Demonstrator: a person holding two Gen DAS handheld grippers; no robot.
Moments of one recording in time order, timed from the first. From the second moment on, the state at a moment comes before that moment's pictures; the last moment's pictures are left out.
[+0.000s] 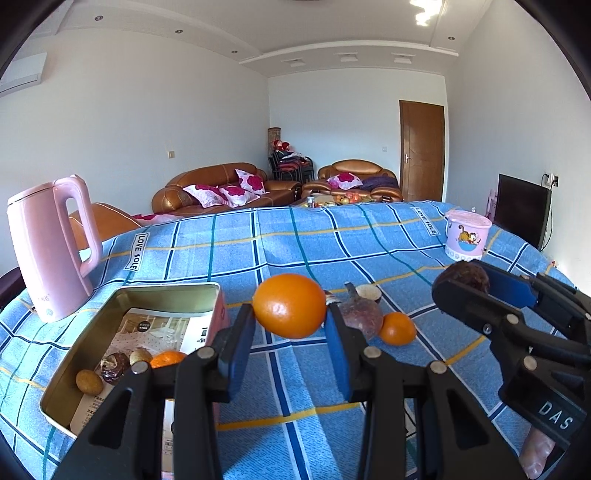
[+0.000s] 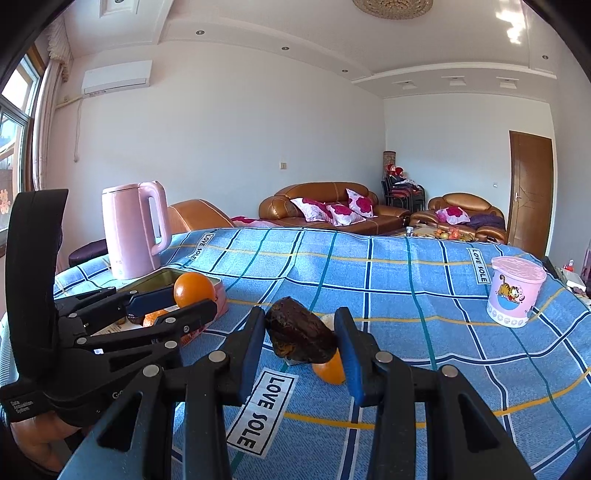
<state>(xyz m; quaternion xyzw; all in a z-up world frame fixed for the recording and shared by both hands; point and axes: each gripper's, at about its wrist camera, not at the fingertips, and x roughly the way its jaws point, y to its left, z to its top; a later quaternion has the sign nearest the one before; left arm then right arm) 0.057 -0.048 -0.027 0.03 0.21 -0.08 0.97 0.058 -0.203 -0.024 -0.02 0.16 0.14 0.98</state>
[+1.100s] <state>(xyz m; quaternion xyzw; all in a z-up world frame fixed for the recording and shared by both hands) 0.044 -0.004 -0.018 0.03 0.21 -0.03 0.98 0.056 -0.170 -0.006 -0.04 0.15 0.18 0.97</state>
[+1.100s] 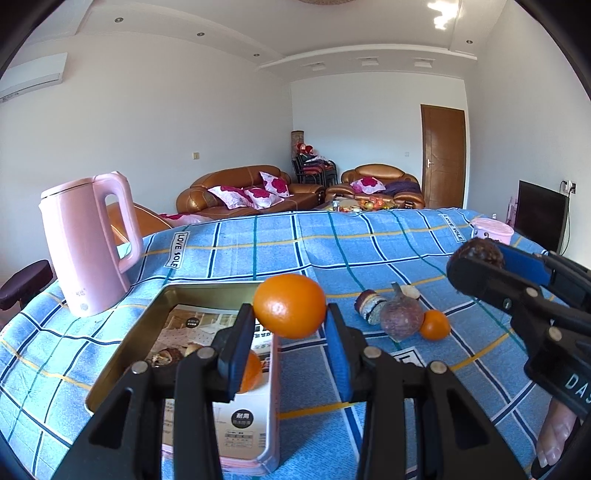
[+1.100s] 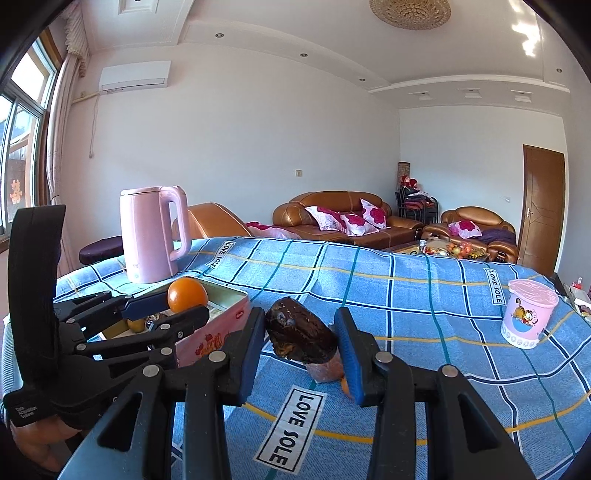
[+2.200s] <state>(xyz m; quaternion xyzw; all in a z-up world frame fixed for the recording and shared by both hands) 0.062 0.100 -0.037 0.01 0.28 0.07 0.96 0.091 -0.055 -0.008 -0.09 0.19 0.29 0.93</state>
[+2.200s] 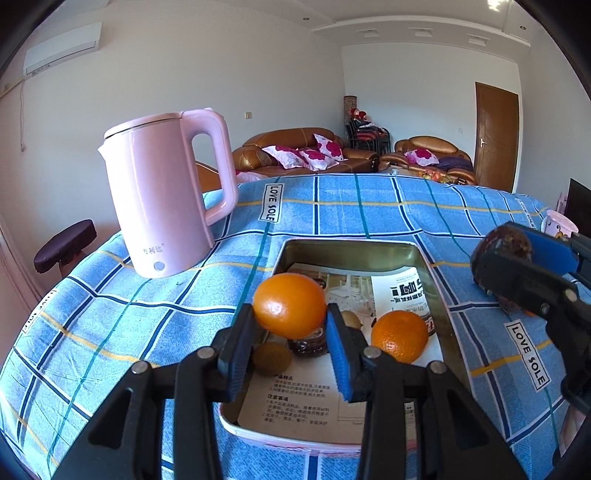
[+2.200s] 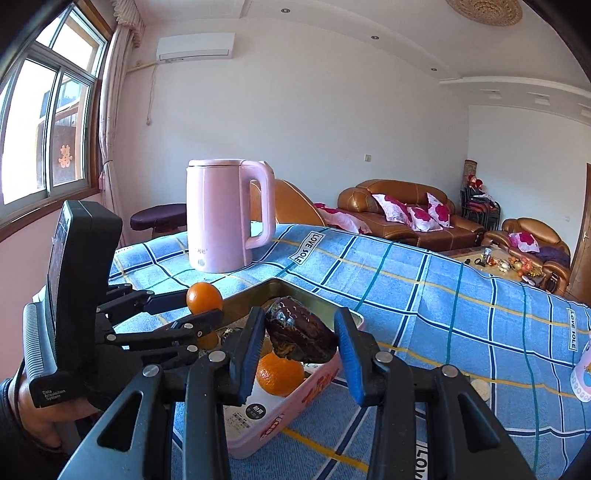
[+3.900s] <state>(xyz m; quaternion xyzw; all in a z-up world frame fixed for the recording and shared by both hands) 0.067 0.106 -0.049 0.03 0.32 0.07 0.95 0.114 -0.018 -0.050 -0.11 0.28 0.31 0.90</state>
